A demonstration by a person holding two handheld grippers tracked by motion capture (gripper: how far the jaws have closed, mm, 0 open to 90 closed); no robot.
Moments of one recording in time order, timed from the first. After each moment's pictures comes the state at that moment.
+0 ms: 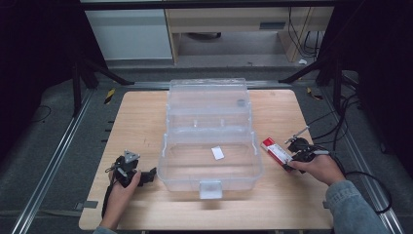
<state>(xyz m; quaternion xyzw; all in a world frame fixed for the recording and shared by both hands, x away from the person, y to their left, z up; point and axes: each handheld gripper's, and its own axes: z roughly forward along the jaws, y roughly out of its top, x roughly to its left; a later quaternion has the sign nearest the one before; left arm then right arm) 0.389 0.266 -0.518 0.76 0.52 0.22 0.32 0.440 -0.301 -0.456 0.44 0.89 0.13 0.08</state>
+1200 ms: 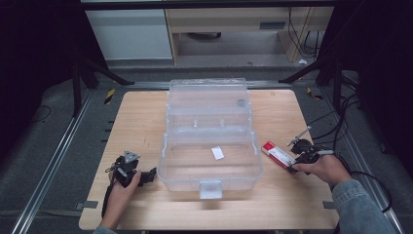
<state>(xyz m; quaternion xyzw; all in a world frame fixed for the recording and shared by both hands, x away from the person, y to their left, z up) 0.389 0.266 -0.518 0.76 0.52 0.22 0.32 0.434 -0.308 -0.451 0.41 0.90 0.11 0.06</state>
